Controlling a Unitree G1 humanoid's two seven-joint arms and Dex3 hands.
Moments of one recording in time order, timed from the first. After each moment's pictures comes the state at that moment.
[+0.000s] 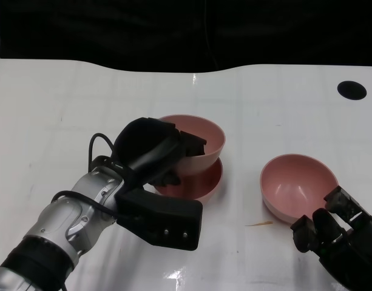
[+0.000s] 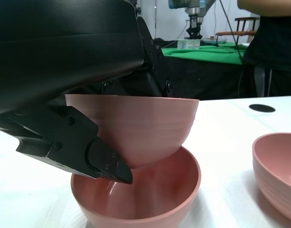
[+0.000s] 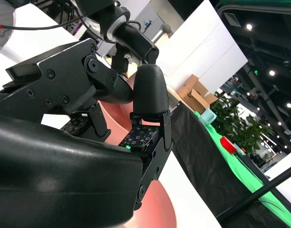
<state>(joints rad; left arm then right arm) -0.59 0.24 -0.53 0.53 0.81 -0.28 0.17 0.13 0.04 -0.24 0.00 0.76 0.37 0.47</state>
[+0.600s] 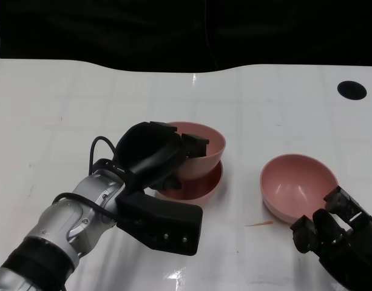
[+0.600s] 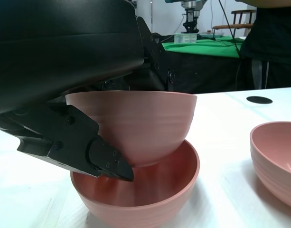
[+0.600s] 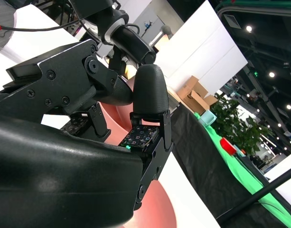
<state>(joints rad) -0.59 0.24 -0.55 0.54 0.82 -0.30 0.17 0.13 0.05 -0.24 0.00 0.76 0.37 0.48</state>
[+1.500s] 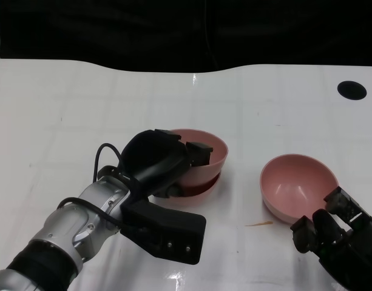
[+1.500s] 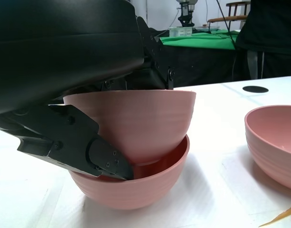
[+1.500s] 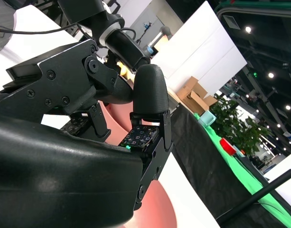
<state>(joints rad) -0.59 0.23 -0.58 0.59 0.84 -0.30 0.21 0.13 0.05 -0.24 0.00 0.76 0.36 0.49</state>
